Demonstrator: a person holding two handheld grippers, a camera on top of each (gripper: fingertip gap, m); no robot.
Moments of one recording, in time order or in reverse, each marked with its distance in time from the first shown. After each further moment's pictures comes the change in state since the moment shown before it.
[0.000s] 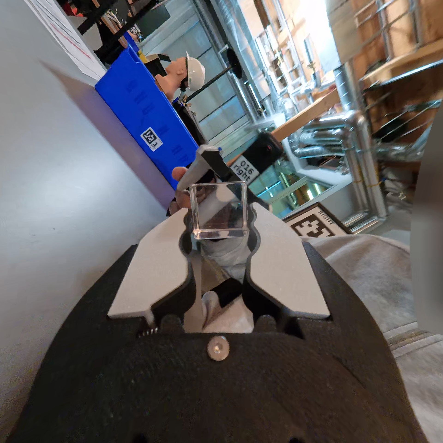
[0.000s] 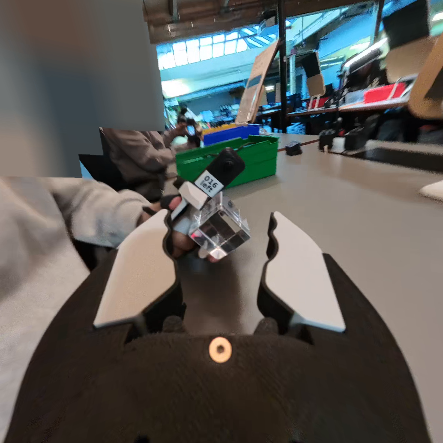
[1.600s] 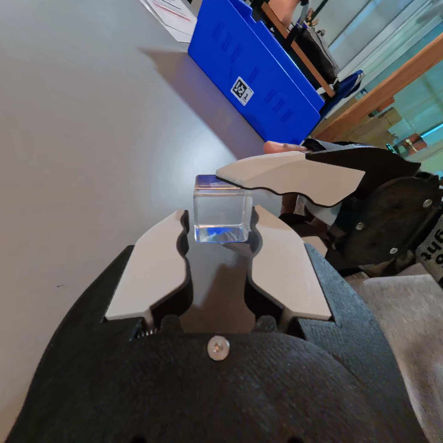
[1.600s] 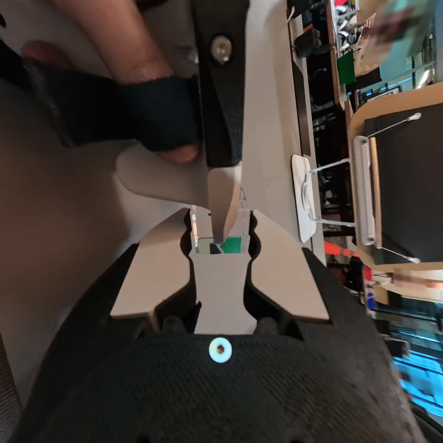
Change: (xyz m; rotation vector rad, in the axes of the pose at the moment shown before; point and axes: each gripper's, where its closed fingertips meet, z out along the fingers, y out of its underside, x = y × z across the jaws) left arm -0.043 0.029 0.002 -0.214 -0.528 0.331; right arm 0.011 0.070 0.009 -0.870 0.462 -0.992
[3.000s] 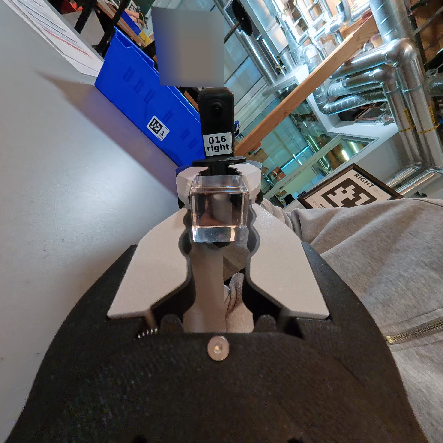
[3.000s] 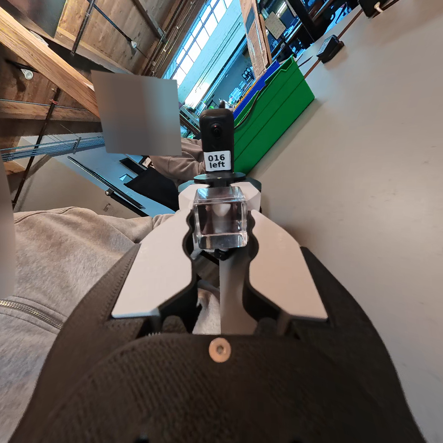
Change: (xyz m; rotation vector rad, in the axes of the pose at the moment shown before) left arm 0.030 -0.026 -0.021 0.142 0.459 -0.122; right arm 0.034 -0.016 -0.029 0.722 -0.945 1.556
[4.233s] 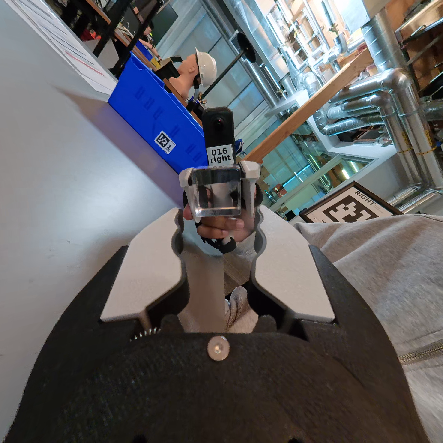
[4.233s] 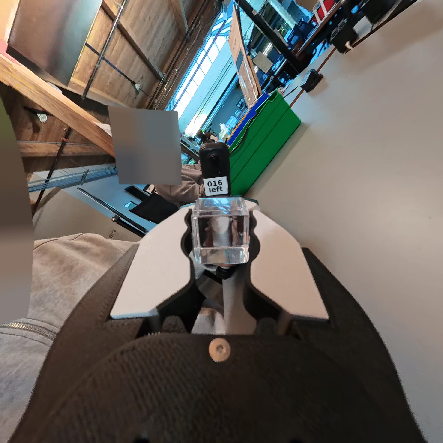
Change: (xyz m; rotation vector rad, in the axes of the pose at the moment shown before) left arm -0.004 -0.006 0.000 0.079 -0.021 -0.018; right arm 0.006 -0.020 -0.015 0.113 0.017 0.058
